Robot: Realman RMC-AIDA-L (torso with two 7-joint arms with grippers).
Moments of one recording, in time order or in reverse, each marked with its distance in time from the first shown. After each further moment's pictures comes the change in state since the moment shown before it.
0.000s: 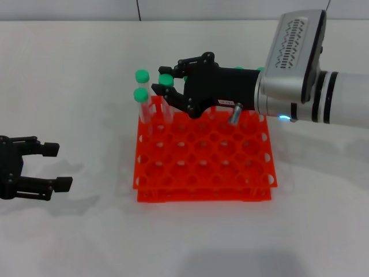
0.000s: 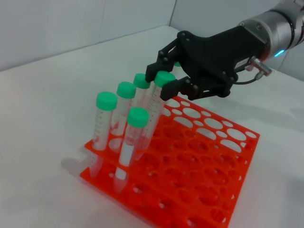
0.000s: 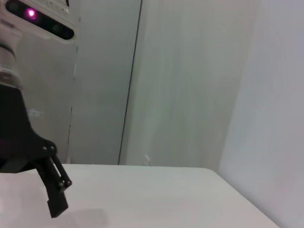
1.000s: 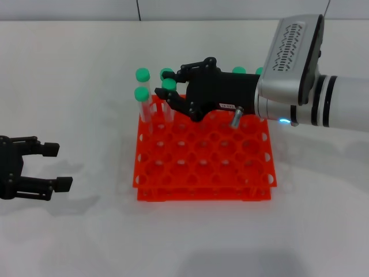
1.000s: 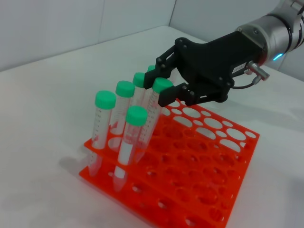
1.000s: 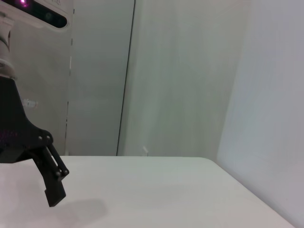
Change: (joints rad) left arm 0.000 0.000 0.000 -0.002 0.000 -0.001 0.002; right arm 0.000 0.000 -0.015 0.013 0.001 0.021 0.017
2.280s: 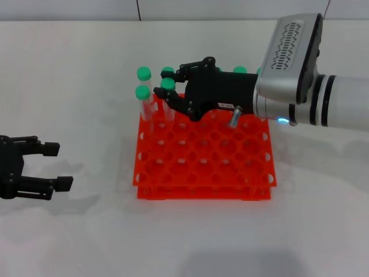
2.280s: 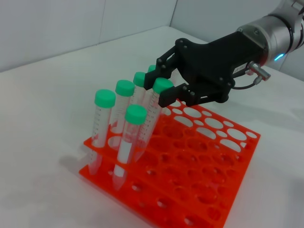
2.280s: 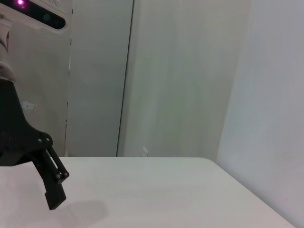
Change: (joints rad) left arm 0.000 -0.002 0.000 0.000 0.000 -0.003 0.001; right arm 0.002 0.000 -0.006 -0.006 0.000 0.009 0.013
